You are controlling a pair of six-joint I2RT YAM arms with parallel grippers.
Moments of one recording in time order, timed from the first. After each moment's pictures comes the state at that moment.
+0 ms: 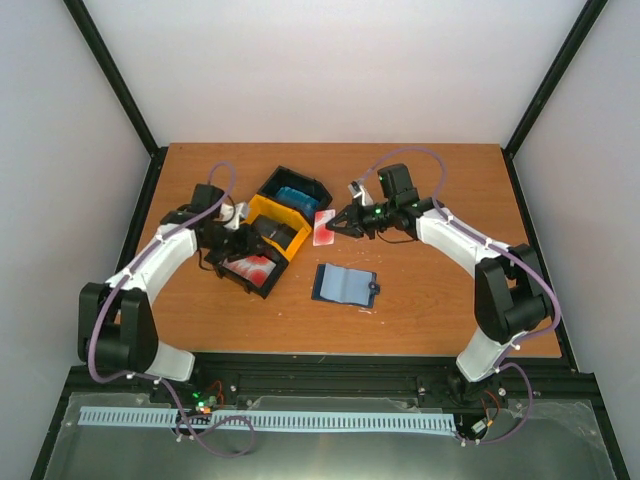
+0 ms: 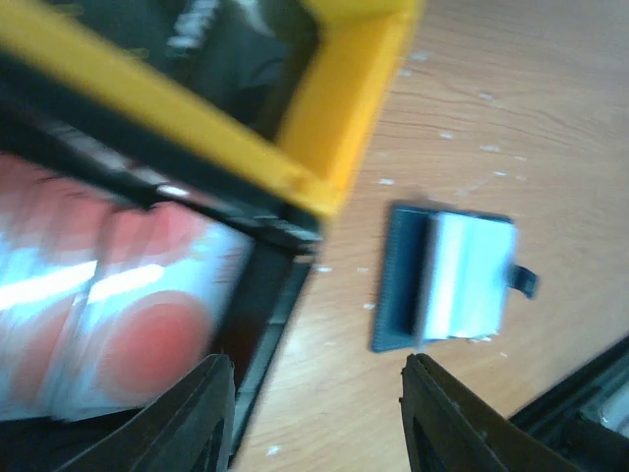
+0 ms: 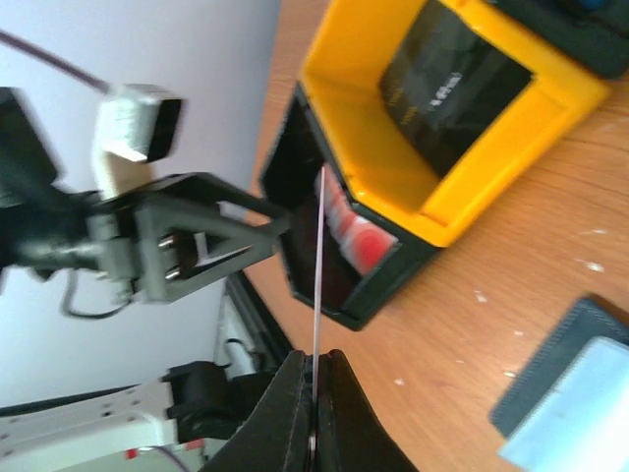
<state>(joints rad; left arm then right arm) -0.13 1.46 1.02 -0.76 0.53 -0.32 0.43 1.69 1.21 -0.25 -0.93 0.71</state>
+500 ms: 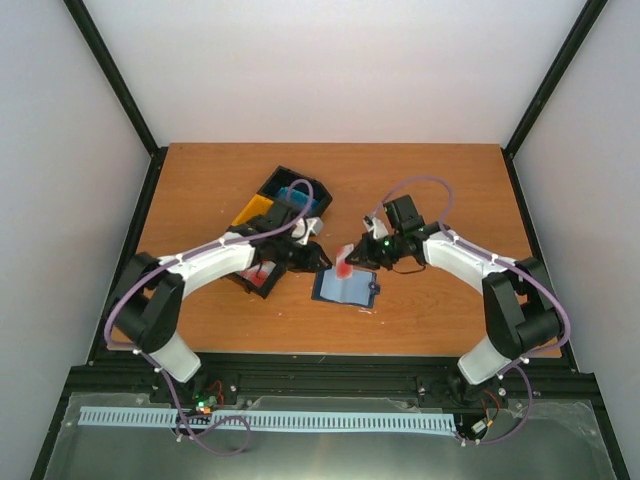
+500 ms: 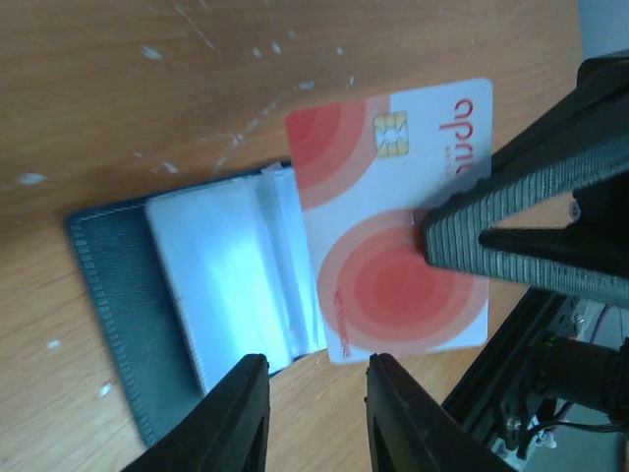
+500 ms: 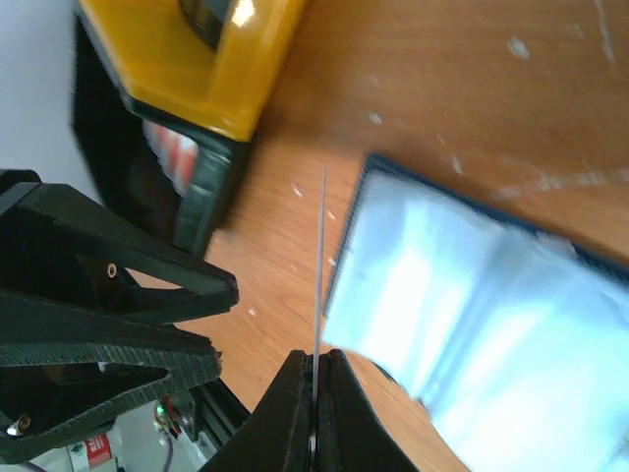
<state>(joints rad) -0.58 1.58 1.02 -0.39 0.54 -0.50 0.44 1.60 1.01 -0.40 -0.70 0.57</state>
